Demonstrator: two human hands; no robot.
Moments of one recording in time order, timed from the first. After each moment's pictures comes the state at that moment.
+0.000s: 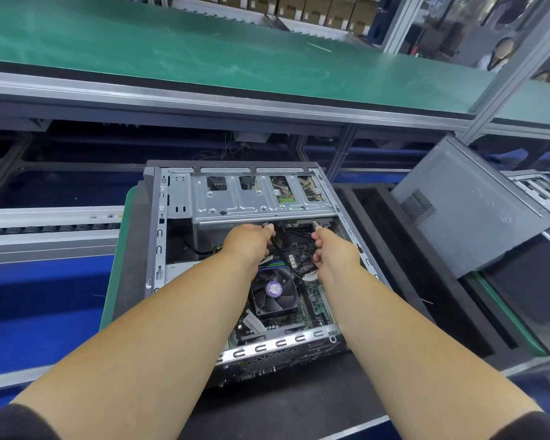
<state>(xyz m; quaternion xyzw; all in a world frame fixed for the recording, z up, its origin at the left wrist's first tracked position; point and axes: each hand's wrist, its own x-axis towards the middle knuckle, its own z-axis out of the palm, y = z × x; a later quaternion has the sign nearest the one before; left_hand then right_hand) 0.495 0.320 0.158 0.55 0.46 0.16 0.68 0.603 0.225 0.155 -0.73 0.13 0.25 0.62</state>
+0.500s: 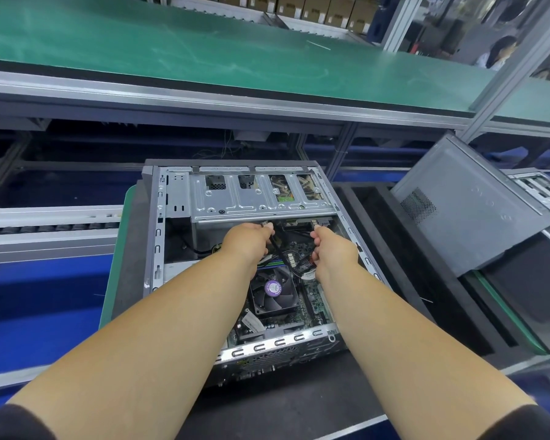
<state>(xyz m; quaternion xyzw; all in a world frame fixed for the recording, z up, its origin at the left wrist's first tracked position) 0.496 0.321 0.154 0.55 0.46 0.17 0.68 0.602 0.228 0.157 -0.73 0.14 0.25 0.62</state>
